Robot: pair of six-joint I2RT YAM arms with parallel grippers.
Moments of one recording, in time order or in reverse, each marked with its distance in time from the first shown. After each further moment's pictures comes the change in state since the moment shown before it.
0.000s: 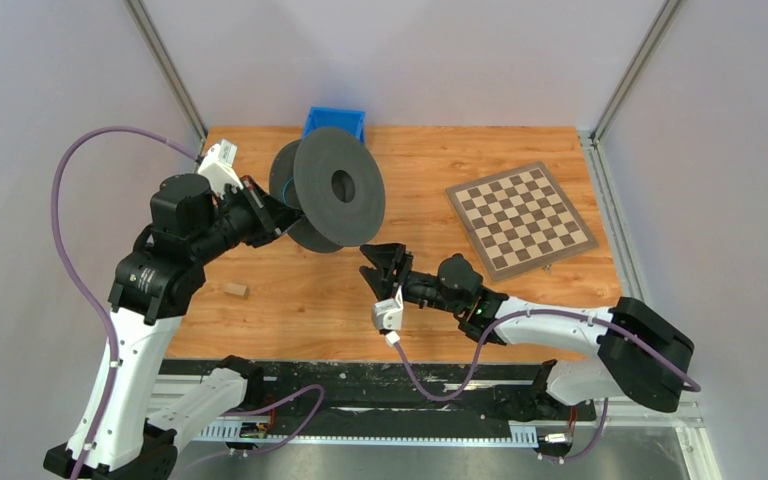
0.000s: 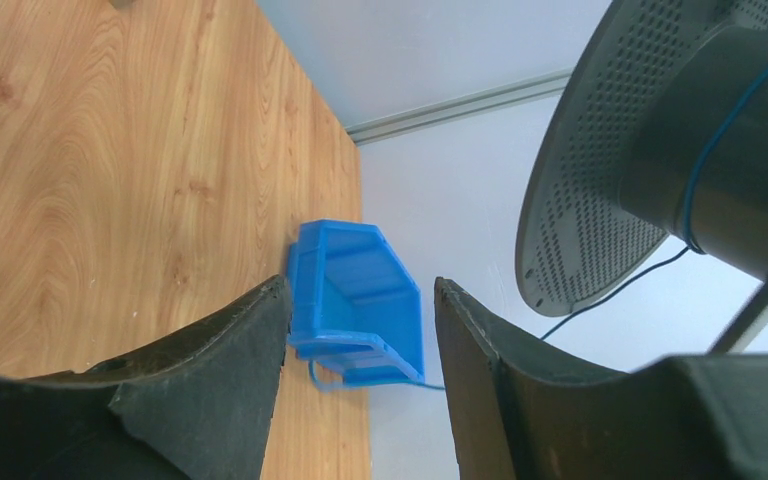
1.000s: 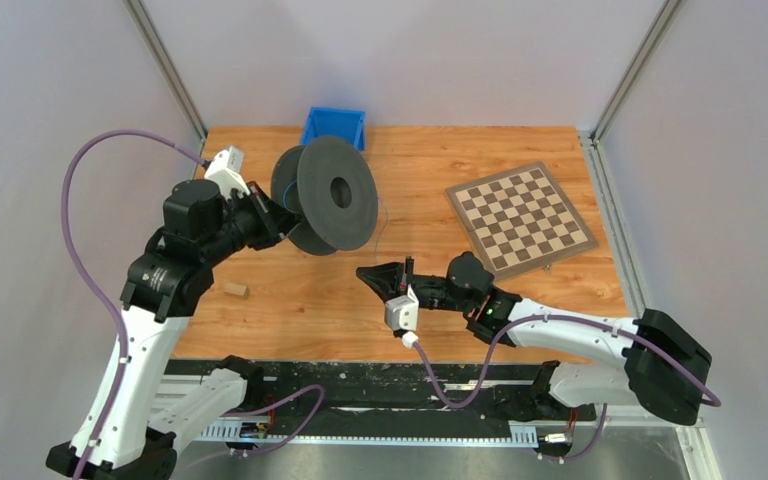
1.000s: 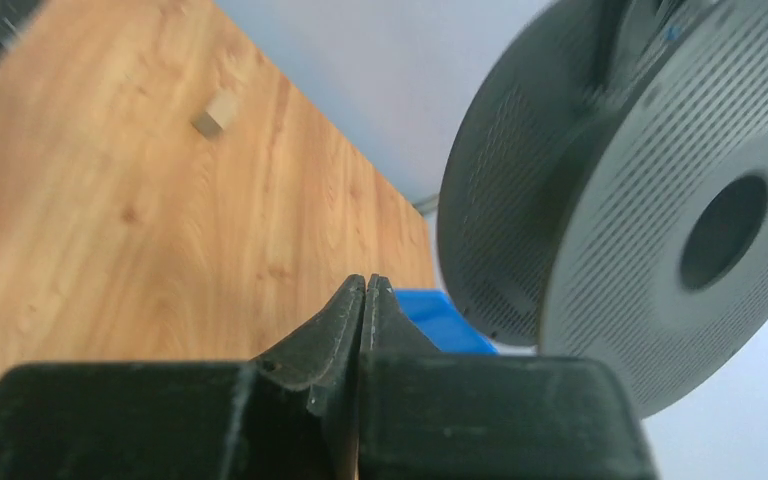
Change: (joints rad) left arm 0.000 -0.023 -0.083 0.042 -0.045 0.060; right arm -0.014 -0.080 0.020 -0.077 -0.160 0.211
